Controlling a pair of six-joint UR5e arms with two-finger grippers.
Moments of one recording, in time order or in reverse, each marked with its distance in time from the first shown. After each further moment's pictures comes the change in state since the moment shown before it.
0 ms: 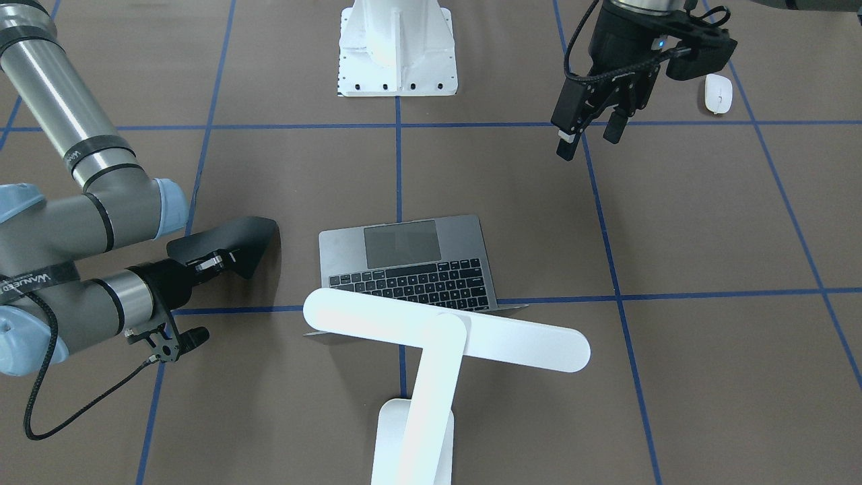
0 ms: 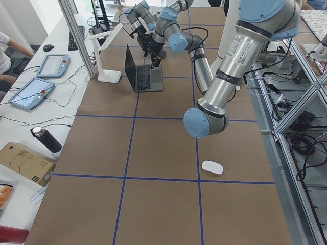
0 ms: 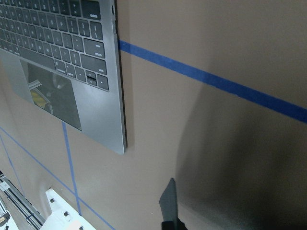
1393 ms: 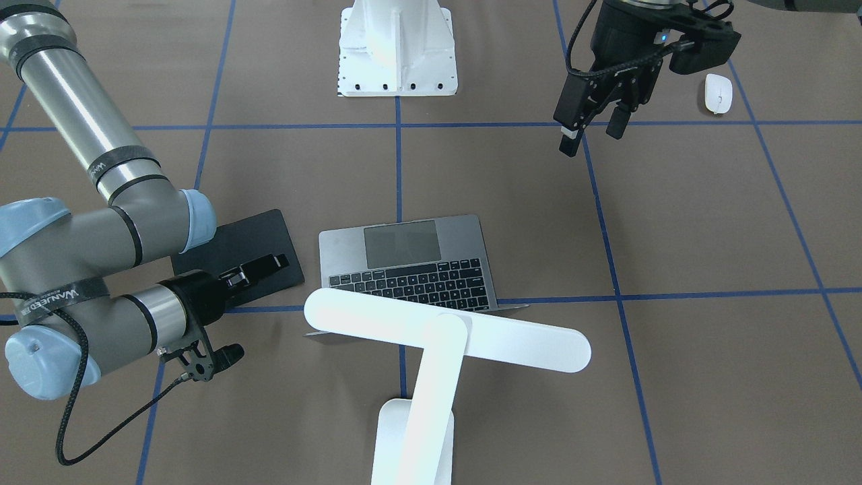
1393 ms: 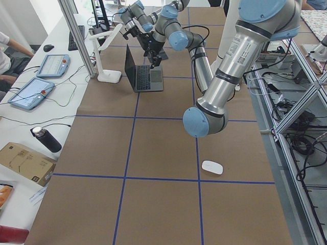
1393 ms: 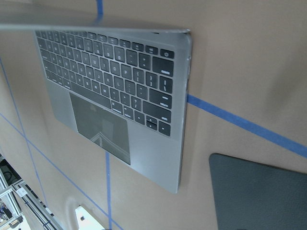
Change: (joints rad) left arm -0.004 -0.009 -0.015 0.034 0.003 0.000; right arm 0.013 0.135 -0.094 0.044 0.036 0.100
